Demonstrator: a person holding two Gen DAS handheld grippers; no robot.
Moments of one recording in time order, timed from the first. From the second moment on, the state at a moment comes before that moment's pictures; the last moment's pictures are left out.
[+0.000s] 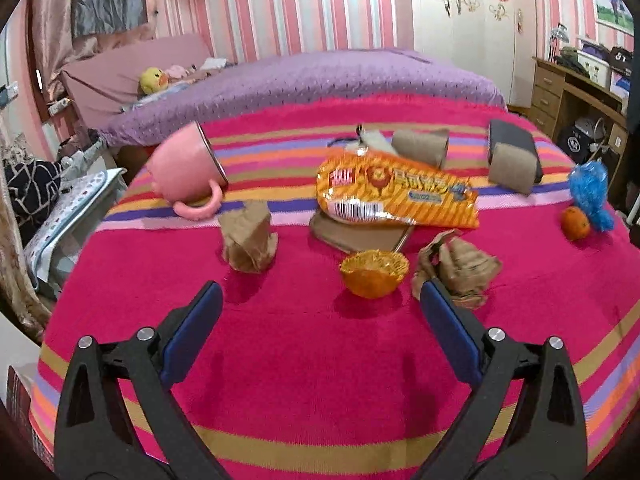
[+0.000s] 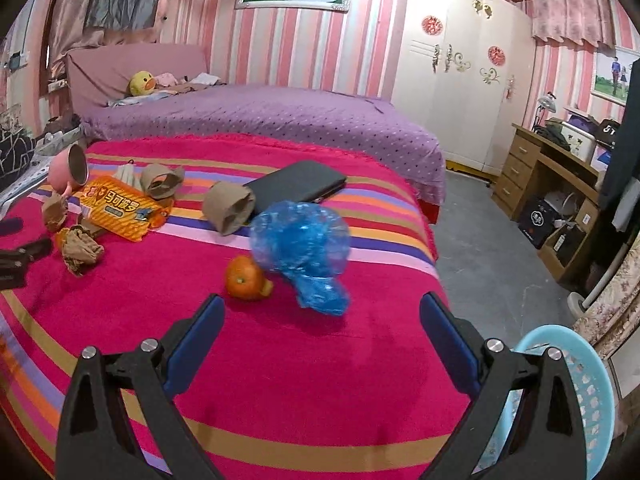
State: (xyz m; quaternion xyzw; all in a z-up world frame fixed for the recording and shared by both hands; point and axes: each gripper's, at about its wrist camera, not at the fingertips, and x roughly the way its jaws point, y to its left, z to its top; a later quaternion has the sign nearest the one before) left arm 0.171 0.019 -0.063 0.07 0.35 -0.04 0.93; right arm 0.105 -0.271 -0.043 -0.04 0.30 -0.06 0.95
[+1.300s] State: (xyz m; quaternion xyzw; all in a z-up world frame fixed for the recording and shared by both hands) left arm 0.168 0.042 -0.044 0.03 0.35 -0.06 0.93; right arm 0.170 -0.228 -0.075 -0.01 0.38 0.01 0.92
